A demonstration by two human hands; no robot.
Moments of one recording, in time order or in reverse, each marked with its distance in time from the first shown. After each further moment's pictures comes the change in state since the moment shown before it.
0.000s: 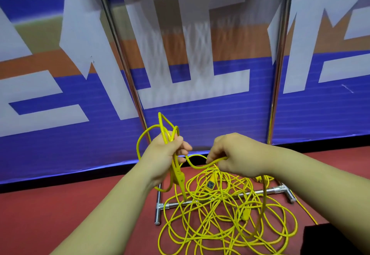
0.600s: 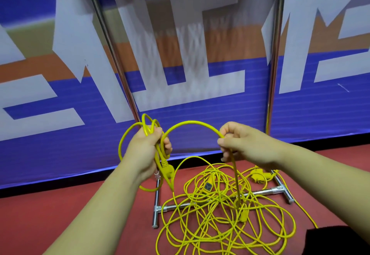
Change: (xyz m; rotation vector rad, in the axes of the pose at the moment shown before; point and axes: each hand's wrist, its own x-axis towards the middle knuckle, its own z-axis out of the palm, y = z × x) left_hand 0.018 0.013 -0.011 -0.297 0.139 -0.013; right_hand -0.009 0.035 -0.003 1.066 0.140 0.228
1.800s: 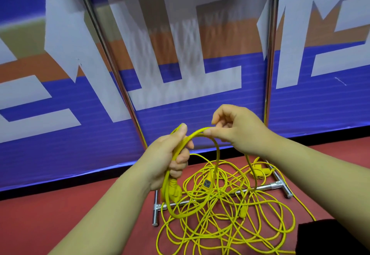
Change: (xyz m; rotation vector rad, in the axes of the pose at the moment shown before) left_hand -0.033 0.002 0.038 0.127 -0.376 -0.245; right_hand 0.013 -0.011 0.001 -0.375 0.277 -0.373
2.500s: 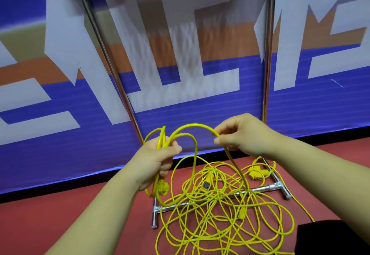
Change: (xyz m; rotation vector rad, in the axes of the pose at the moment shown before) left_hand 0.009 -0.014 -0.035 0.180 0.095 0.074; right_hand -0.008 0.003 -0.017 -0.008 -0.125 0.226
